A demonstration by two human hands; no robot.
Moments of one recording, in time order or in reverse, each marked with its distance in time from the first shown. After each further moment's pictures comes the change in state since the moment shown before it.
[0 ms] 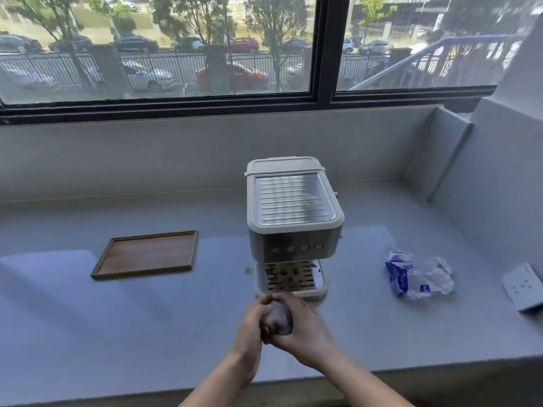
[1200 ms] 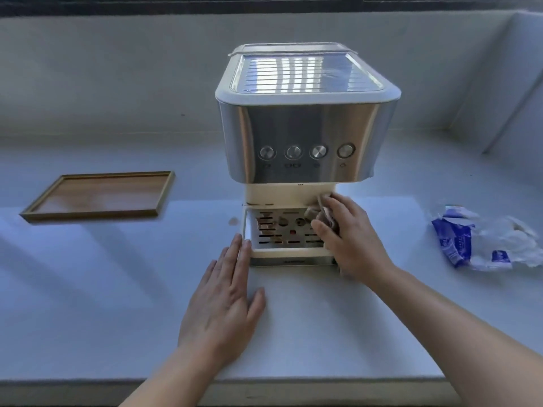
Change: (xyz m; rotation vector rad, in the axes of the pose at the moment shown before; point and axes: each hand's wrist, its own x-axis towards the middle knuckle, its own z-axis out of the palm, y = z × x) left_hand 0.080 -0.113 -0.064 1.469 0.249 0.669; right_hand 0.104 0.126 -0.031 -0.157 0.315 -0.190
